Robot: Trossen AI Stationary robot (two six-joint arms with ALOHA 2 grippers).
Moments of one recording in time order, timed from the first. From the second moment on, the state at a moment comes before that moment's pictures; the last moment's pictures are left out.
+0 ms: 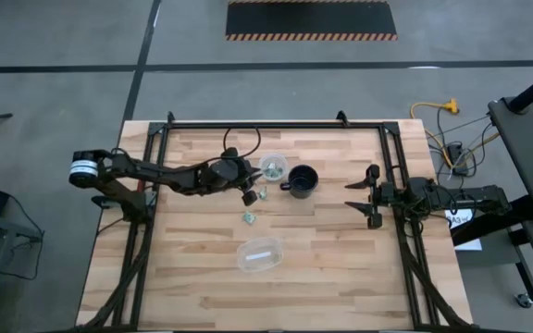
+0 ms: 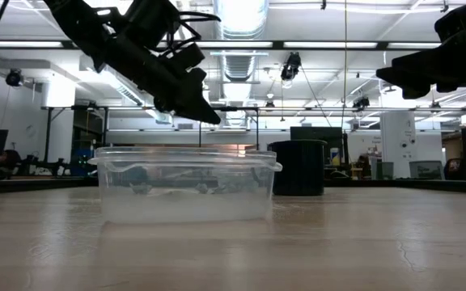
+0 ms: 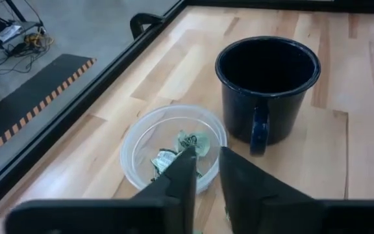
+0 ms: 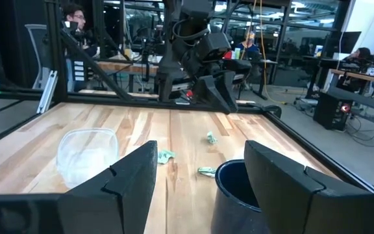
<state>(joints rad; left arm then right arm) 0.12 1.47 0.73 0.28 -0.34 -0.04 0.05 0.02 0.01 0.03 0.11 -0.05</state>
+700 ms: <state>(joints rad) 0.12 1.38 0.74 -0.03 -0.35 -0.11 0.05 0.02 0.01 0.03 0.11 -0.05</state>
